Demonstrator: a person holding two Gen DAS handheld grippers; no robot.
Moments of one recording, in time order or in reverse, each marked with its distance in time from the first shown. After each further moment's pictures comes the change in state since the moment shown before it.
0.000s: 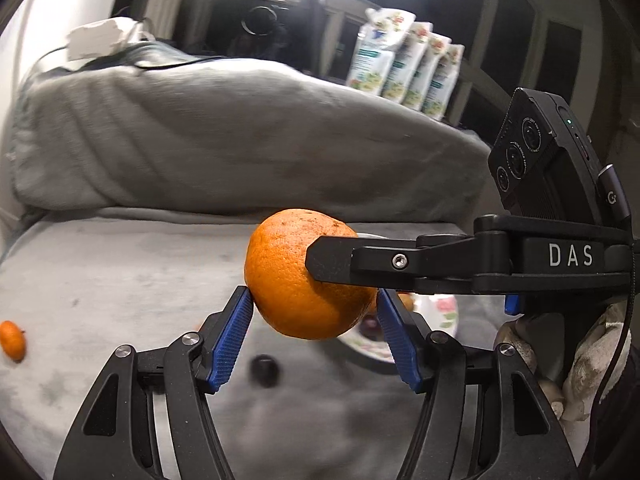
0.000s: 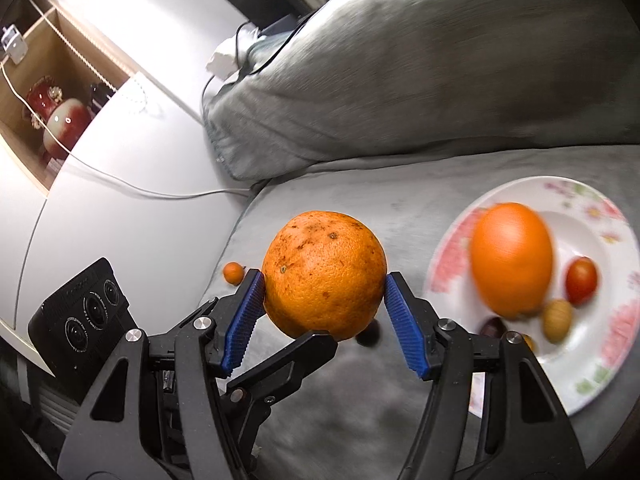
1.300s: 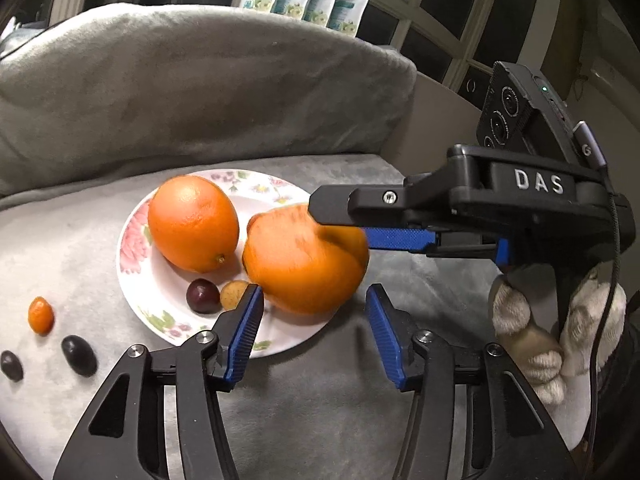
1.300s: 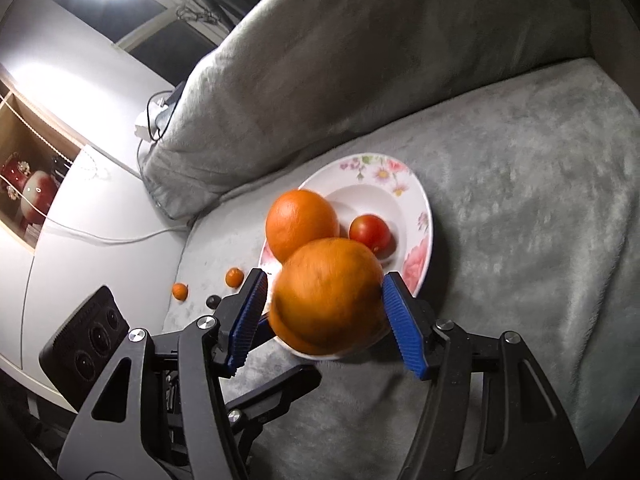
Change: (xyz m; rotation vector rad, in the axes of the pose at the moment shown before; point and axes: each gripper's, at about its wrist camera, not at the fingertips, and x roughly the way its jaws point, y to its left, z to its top) left arm 0.063 -0.090 -0.030 0.118 0.168 -0.172; right arm -0.093 -0.115 -0.041 0.202 -0.095 -0.117
